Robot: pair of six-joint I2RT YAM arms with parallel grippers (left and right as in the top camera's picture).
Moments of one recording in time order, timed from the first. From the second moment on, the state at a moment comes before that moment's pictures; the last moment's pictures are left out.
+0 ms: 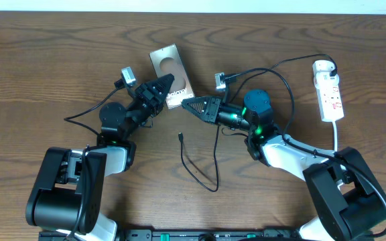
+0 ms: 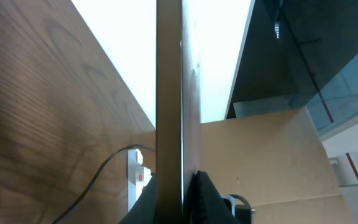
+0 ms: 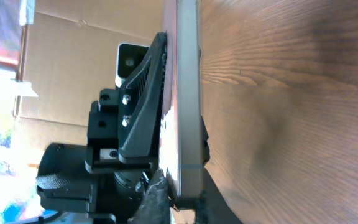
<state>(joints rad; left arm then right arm) -0.15 1.73 0.50 1.29 0.57 -1.45 0.49 1.73 0.72 0.87 -0.75 1.16</state>
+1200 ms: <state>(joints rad) -0.08 1.73 0.65 0.86 0.70 -2.05 0.23 1.45 0.72 -0.16 -0.70 0.42</state>
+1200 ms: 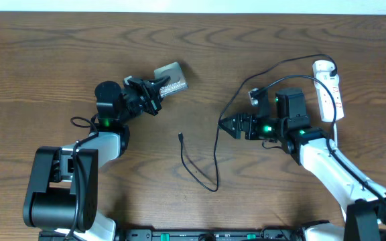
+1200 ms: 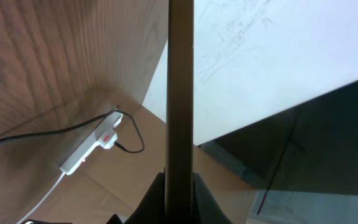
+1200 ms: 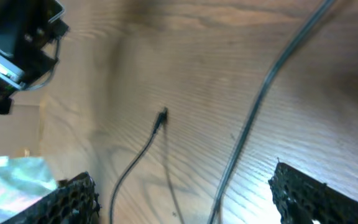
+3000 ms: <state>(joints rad) 0.00 1.73 0.65 0.81 0.73 -1.97 0.88 1.78 1.11 -0.43 -0.05 0.26</state>
